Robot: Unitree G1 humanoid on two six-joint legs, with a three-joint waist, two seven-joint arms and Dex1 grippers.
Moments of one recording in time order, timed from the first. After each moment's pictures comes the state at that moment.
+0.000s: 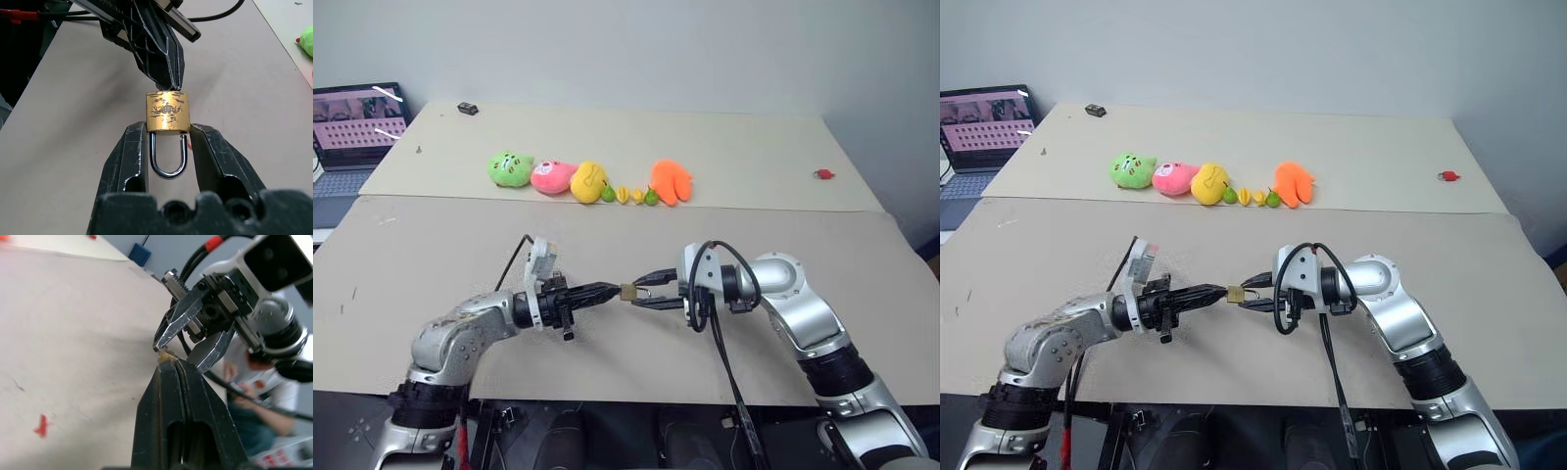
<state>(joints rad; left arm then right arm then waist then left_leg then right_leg) -0.25 0.53 -0.01 -0.20 -0.71 0.61 -1.02 -0.50 -0.54 0.28 -0.16 0.20 0.19 1.15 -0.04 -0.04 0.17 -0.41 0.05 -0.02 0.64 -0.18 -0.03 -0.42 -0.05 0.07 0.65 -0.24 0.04</state>
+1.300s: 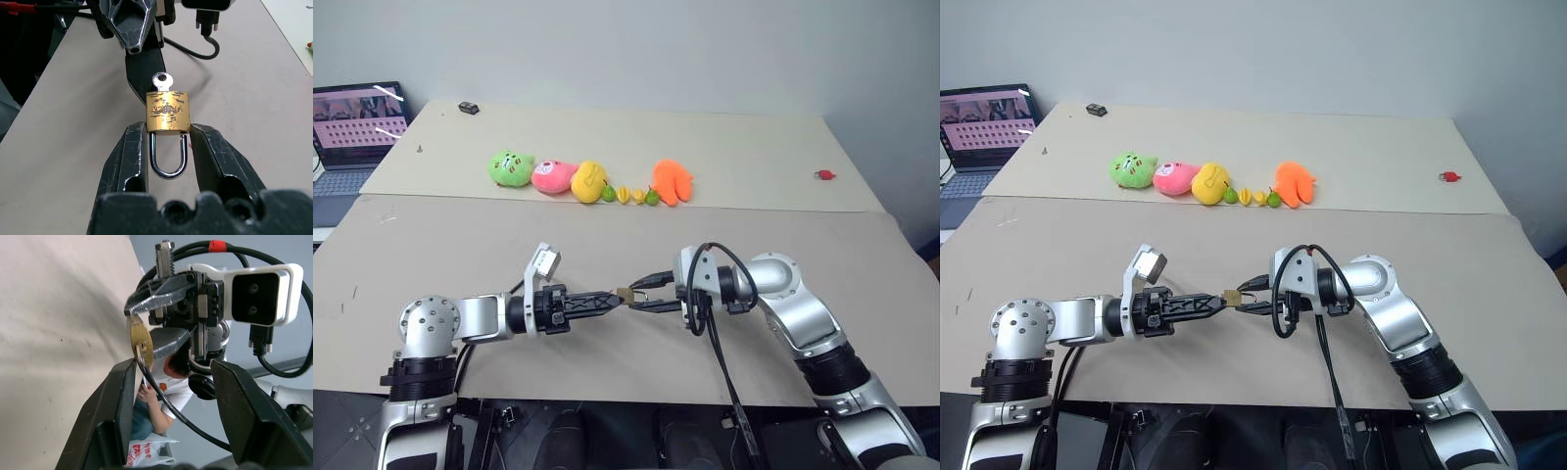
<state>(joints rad) -0.40 0.48 0.21 -0.02 -1.37 1.47 -0.52 -0.50 -0.54 0.30 -0.15 0.20 0.18 1.16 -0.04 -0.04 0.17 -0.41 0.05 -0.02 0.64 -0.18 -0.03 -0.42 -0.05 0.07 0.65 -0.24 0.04</state>
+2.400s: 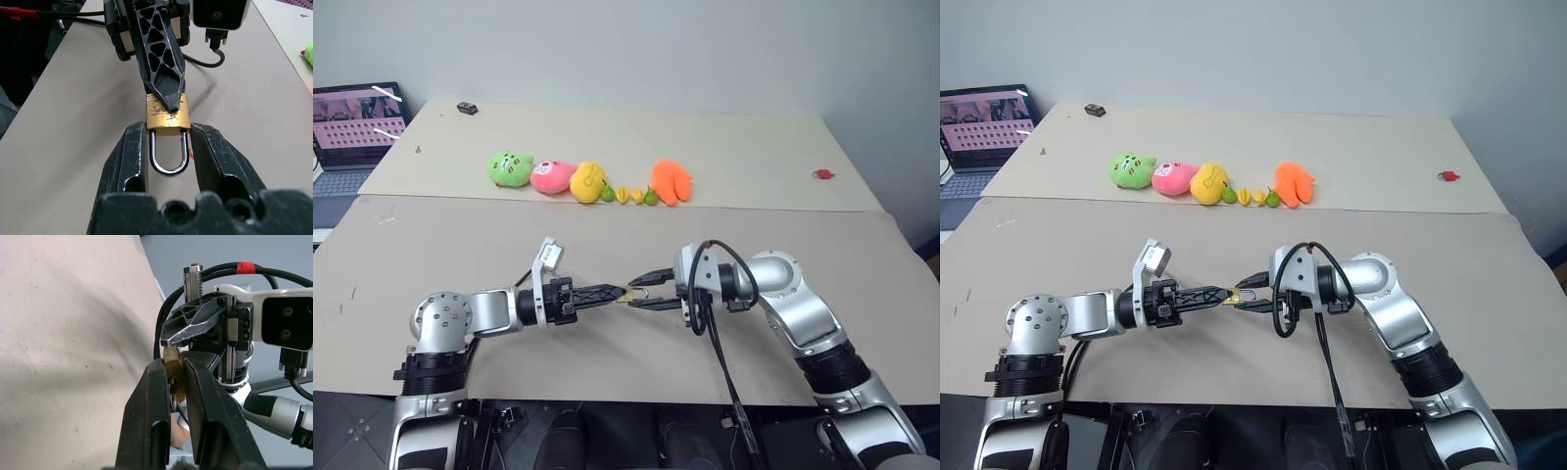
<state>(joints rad) -0.43 0.44 0.22 0.00 -1.29 1.43 -0.52 -0.52 -0.54 0.30 -0.15 0.20 0.16 1.16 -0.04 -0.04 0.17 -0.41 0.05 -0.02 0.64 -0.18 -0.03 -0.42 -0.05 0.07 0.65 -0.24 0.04</state>
